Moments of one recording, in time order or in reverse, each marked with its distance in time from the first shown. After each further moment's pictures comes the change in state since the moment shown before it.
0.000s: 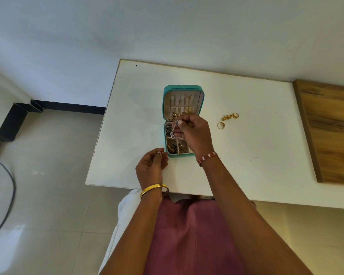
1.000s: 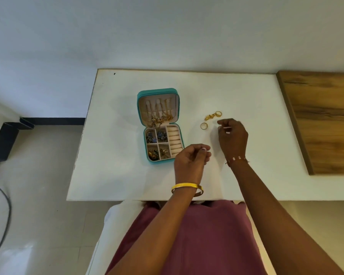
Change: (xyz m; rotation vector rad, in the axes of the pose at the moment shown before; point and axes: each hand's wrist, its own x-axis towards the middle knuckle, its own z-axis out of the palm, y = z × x) left_hand -0.055 -0.012 0.117 0.262 -0.459 0.056; right_hand 0.045 0.070 -0.138 -0.404 0.463 -0.141
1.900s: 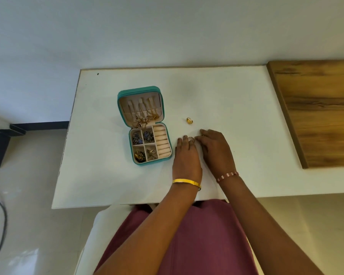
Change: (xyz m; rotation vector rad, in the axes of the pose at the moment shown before) left_hand 0.019 -0.025 0.006 1.139 -0.160 0.261; right_hand -0.040 0.016 0.007 -0.362 -0.231 -0.507
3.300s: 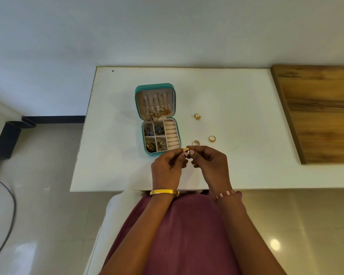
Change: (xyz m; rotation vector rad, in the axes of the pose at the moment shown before) left_hand -0.061 -0.042 -0.042 -0.801 0.303 -0.195; right_hand -0.046 -0.086 -0.032 0.977 -0.011 0.607
